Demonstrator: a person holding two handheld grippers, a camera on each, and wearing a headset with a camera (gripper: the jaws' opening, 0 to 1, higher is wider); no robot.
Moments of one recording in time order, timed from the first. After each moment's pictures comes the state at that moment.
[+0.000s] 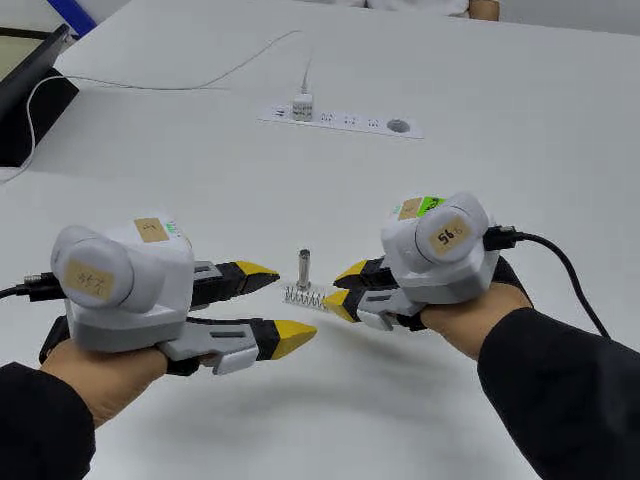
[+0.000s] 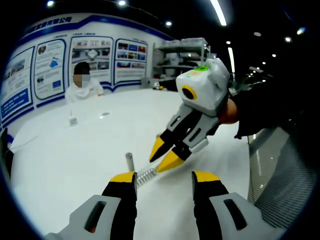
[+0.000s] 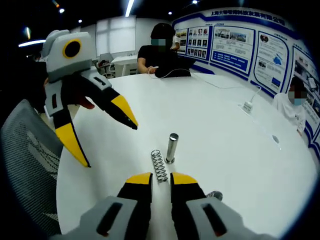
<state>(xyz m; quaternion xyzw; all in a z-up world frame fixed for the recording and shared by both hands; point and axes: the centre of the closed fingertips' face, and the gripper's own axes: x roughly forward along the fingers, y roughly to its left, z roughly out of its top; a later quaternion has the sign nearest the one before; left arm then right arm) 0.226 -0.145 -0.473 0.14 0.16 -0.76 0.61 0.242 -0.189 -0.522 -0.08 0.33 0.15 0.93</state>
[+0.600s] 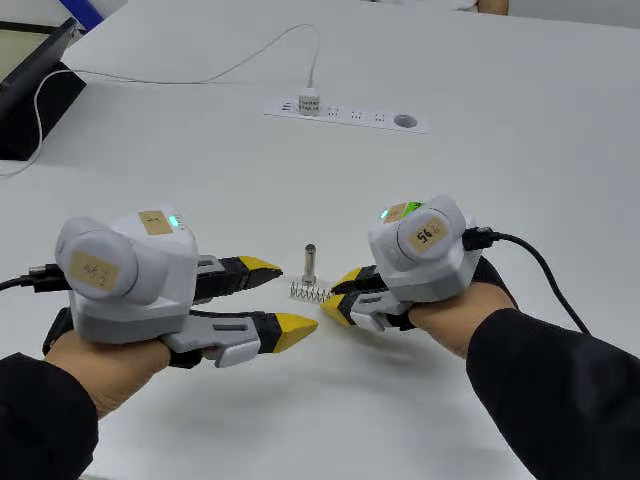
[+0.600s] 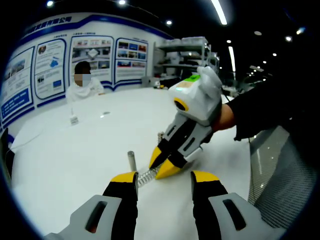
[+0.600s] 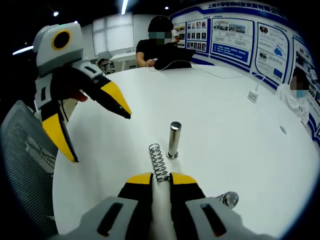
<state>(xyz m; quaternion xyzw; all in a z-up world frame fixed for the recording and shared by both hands) 0.230 -0.143 -0.475 0.14 0.16 -0.76 0.61 0.245 -0.186 -0.544 -0.06 0.36 0.16 0.92</state>
